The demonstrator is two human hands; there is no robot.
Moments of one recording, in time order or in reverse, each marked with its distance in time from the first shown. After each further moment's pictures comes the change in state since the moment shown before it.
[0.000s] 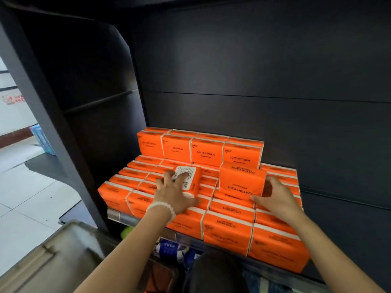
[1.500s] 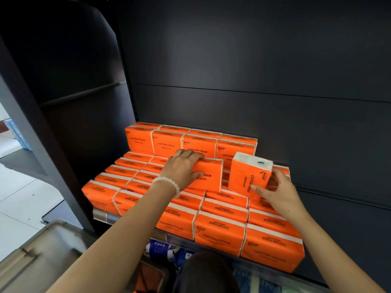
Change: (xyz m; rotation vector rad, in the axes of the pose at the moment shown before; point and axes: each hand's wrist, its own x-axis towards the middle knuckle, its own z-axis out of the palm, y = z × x) left_hand 0.049 0.036 -0.020 0.080 0.178 0.459; right_hand 0.004 0.005 -0.011 0.208 0.102 0.031
